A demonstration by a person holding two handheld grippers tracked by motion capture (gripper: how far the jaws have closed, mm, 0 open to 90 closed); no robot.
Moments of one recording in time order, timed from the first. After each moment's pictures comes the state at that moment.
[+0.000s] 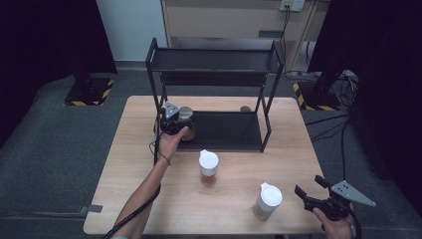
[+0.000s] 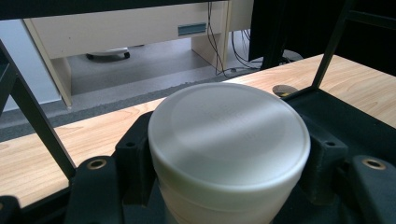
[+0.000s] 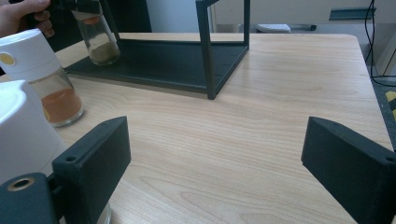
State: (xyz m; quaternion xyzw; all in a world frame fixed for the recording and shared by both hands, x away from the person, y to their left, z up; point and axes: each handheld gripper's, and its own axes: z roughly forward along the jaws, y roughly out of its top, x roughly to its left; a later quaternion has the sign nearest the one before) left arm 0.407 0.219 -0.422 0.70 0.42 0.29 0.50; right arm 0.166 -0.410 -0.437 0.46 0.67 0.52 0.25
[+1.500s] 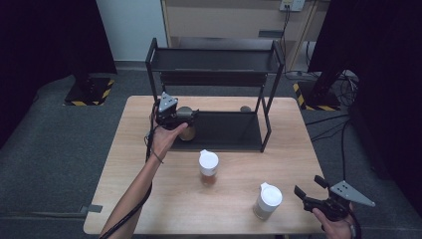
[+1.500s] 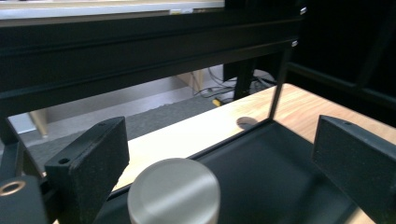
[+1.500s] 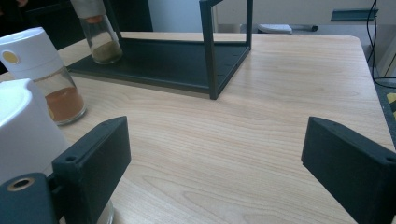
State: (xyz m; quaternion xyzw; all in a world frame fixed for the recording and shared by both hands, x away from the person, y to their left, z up) left arm 0.387 0.236 -0.367 0.70 0.37 0.28 0.54; right arm 0.165 -0.408 -0.436 0.46 0.68 0.52 0.25
